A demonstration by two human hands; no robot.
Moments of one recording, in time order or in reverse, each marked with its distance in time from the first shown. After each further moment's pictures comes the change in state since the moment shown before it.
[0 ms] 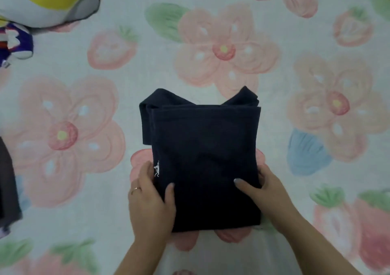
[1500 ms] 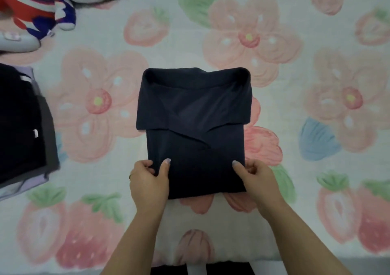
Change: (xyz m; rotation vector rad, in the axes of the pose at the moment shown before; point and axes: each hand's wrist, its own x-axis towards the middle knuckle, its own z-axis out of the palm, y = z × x) left_hand -0.012 -0.046 -0.014 -0.247 0.154 -0.395; right_hand -0.030 0.004 0.050 -0.098 0.141 0.027
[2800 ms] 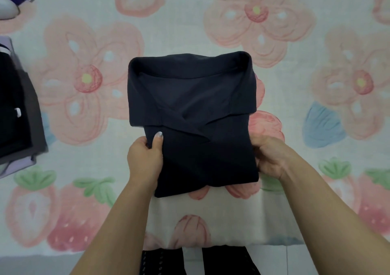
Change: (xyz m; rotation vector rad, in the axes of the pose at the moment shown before) left_hand 0.022 0.002 0.009 -0.199 -0.154 -0.049; right_hand 0.041 -0.024 -0.019 0.473 -0.386 0.405
